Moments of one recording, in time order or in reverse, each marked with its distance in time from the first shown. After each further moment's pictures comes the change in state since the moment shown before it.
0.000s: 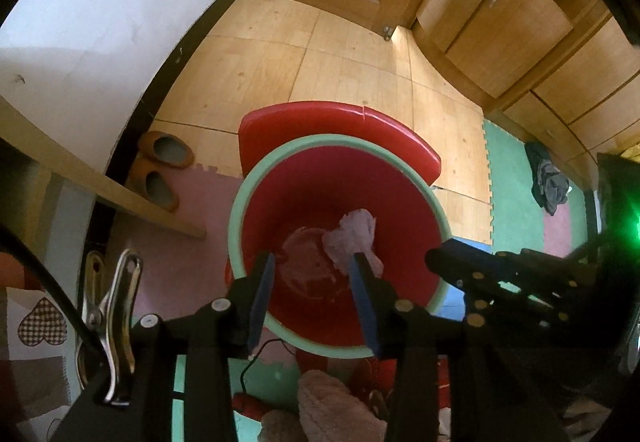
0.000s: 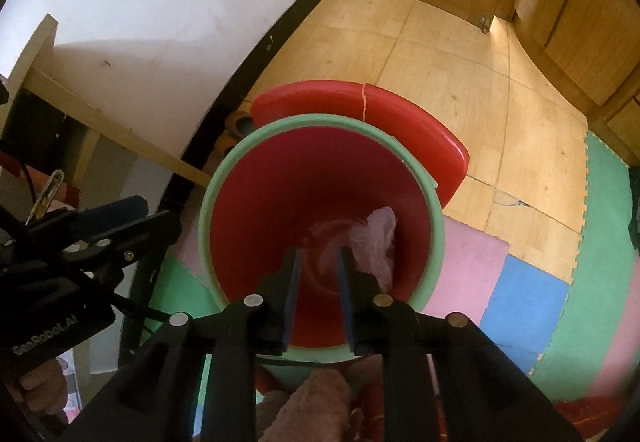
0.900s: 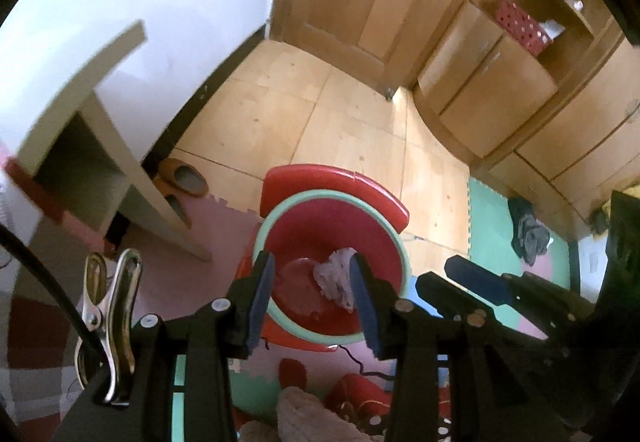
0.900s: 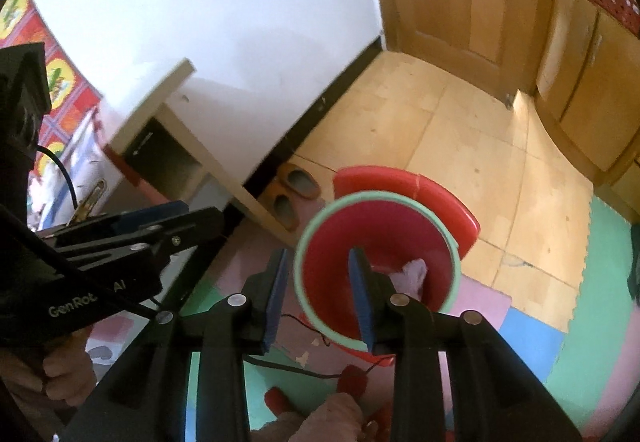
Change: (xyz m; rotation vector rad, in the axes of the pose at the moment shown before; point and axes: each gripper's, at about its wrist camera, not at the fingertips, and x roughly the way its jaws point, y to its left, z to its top) left arm -0.128 0.021 -0.015 -0.118 -0.183 -0.029; right arm -0.131 0.084 -0.006 -0.139 -0.217 0.077
